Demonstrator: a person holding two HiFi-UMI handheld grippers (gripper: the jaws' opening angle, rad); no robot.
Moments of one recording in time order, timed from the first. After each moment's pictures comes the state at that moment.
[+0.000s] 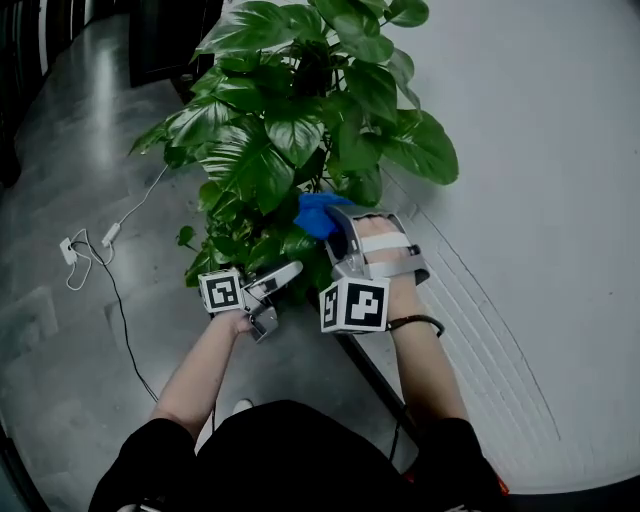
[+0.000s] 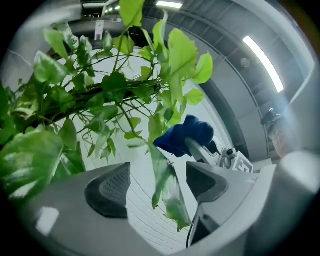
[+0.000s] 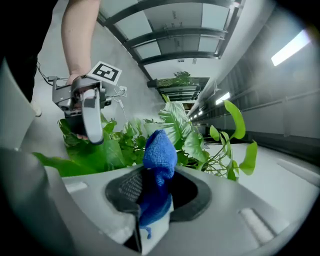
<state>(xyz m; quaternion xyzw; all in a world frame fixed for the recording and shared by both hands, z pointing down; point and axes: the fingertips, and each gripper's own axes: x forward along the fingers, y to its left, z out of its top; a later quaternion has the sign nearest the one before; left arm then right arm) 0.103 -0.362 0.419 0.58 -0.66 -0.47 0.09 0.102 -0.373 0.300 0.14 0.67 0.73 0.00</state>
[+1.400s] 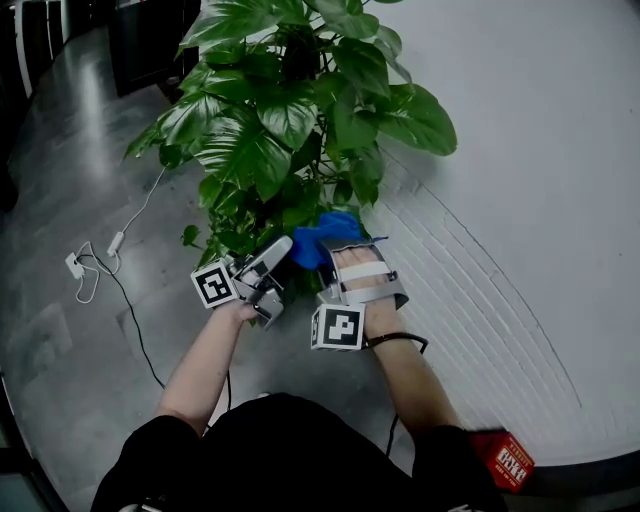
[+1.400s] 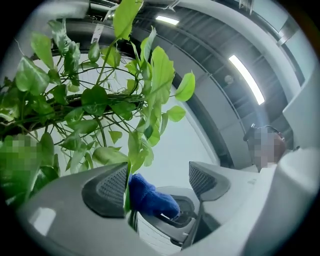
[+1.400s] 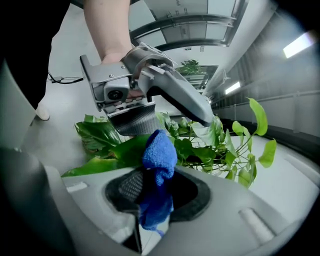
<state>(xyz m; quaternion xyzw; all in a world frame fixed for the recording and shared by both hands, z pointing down) 0.109 -0.325 0.366 0.60 -0.61 -0.52 -0.01 0.131 -0.372 0.410 0.13 0.66 0.74 -0.07</state>
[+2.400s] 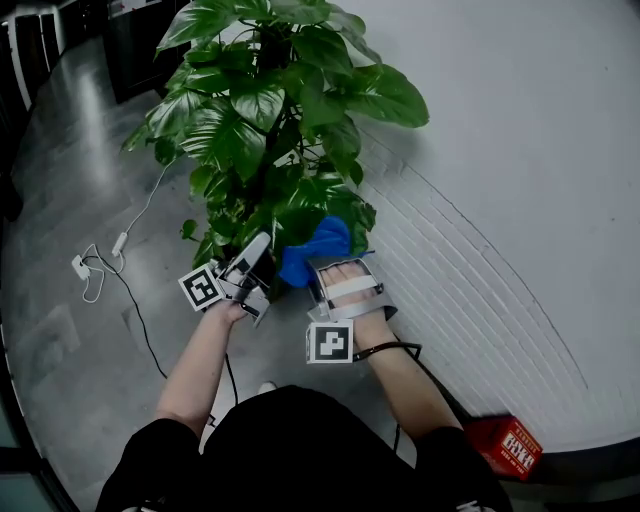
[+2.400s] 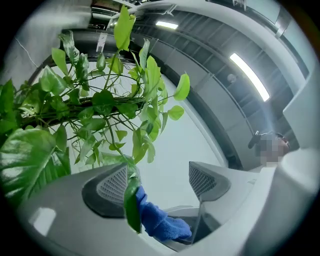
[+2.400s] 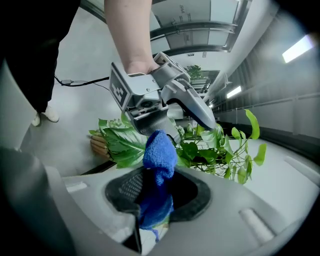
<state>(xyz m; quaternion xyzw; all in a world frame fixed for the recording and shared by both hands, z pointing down) 0.154 -0.324 0.380 0.55 -0.64 -0.53 -0.01 0.219 -0.379 0.438 0.17 0.66 0.73 -0.07</state>
